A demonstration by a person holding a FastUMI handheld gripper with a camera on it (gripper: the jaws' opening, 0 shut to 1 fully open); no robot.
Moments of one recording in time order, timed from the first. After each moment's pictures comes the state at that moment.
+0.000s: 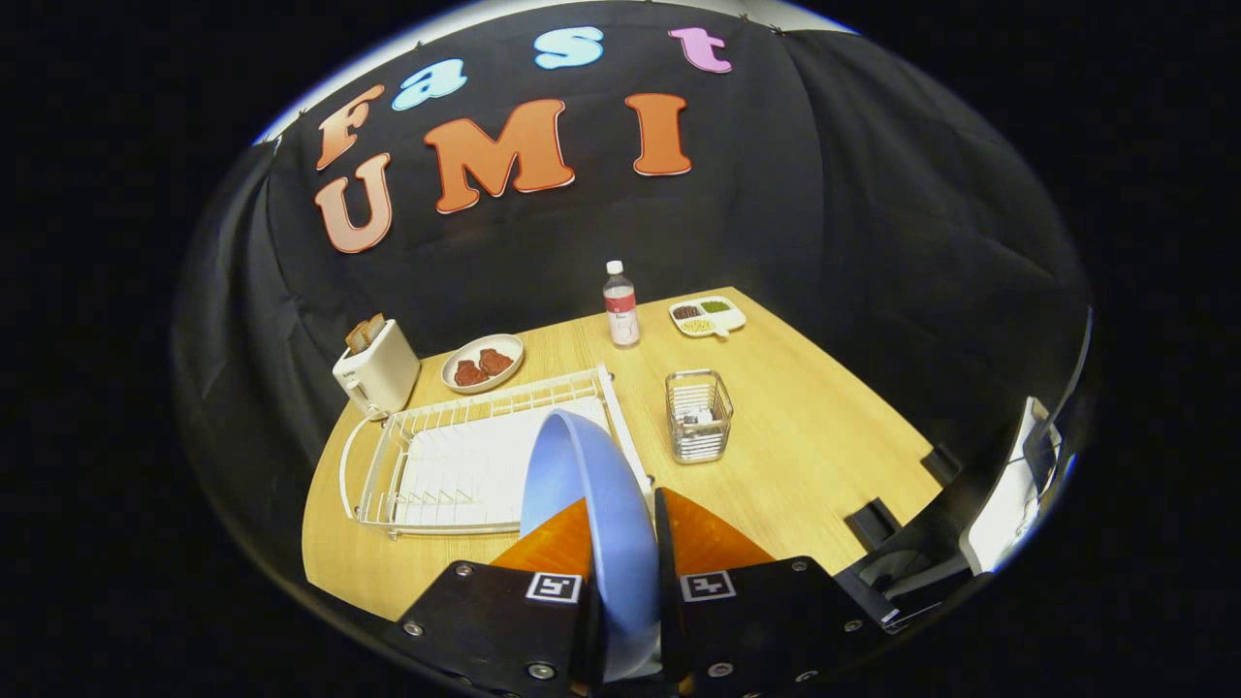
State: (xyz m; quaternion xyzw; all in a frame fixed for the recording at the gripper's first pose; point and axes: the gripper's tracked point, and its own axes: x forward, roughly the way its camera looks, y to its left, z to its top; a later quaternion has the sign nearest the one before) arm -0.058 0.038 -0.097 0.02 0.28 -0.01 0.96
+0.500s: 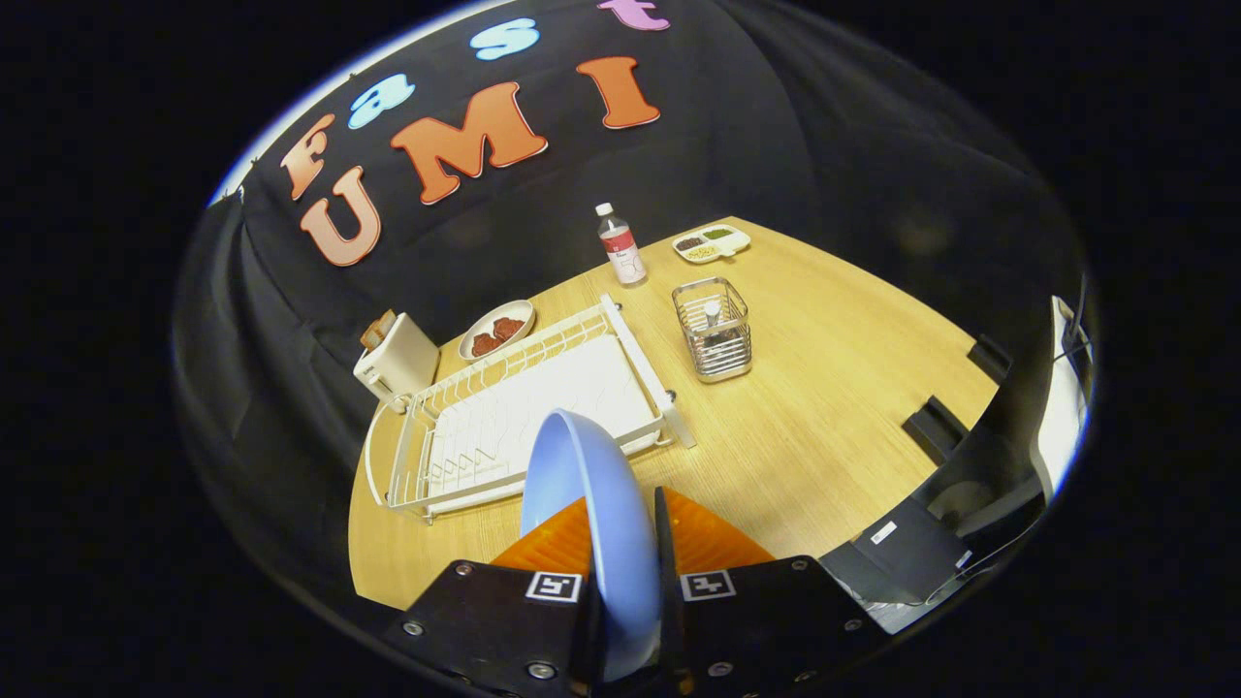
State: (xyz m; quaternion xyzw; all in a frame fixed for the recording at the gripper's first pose) arm -0.087 0.053 -0.164 0.12 0.33 0.01 0.93
